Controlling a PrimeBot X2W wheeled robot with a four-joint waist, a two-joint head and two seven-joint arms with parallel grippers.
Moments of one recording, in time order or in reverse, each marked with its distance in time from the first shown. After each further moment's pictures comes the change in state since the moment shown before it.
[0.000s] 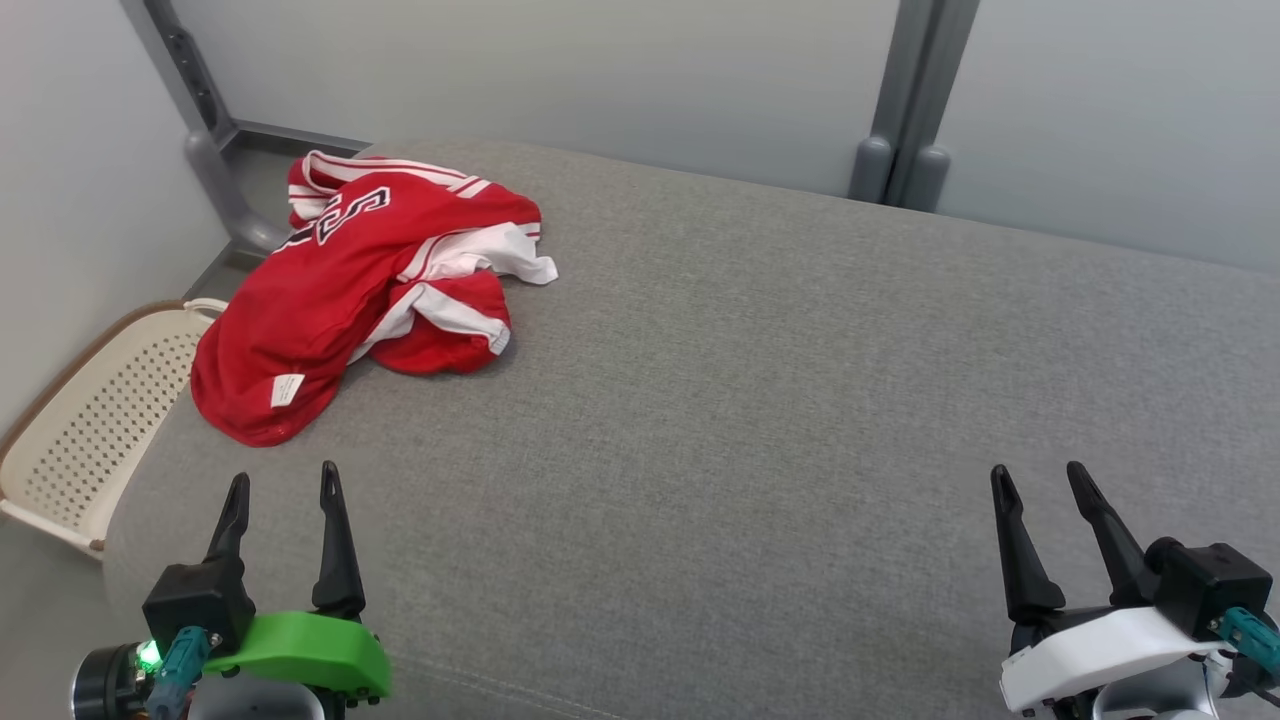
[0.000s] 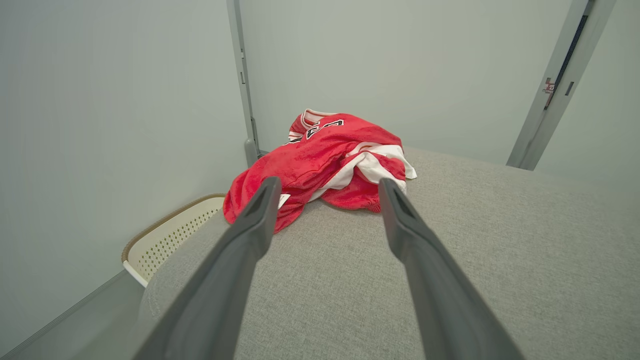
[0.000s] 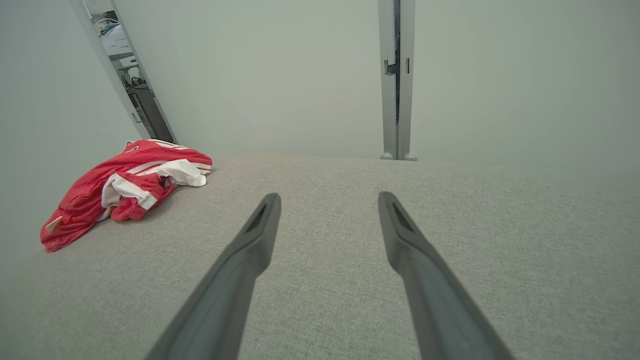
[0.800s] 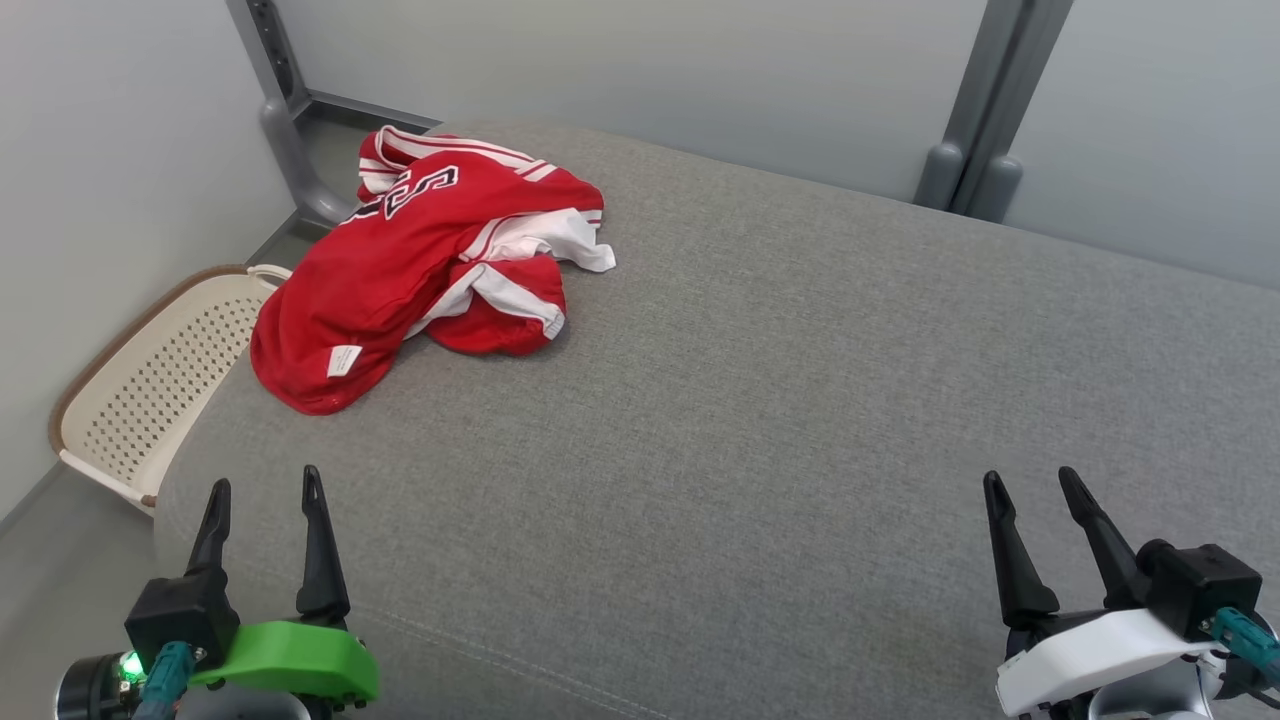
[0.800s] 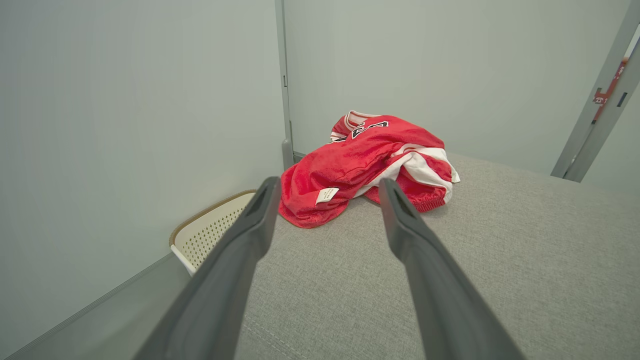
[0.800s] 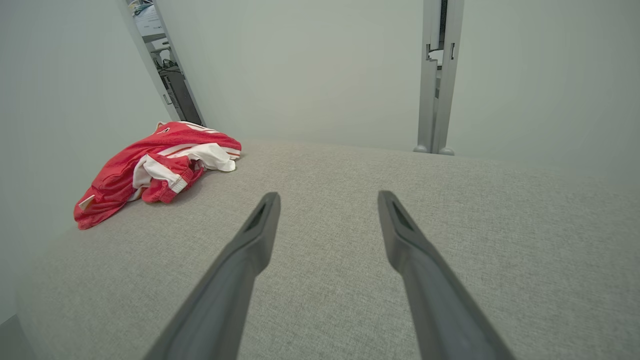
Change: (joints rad) left arm 0.010 0.013 0.007 0.013 -0.013 0.010 -0.050; right arm 0.000 -0.007 0.013 0.014 0.003 0.000 0.003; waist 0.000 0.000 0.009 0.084
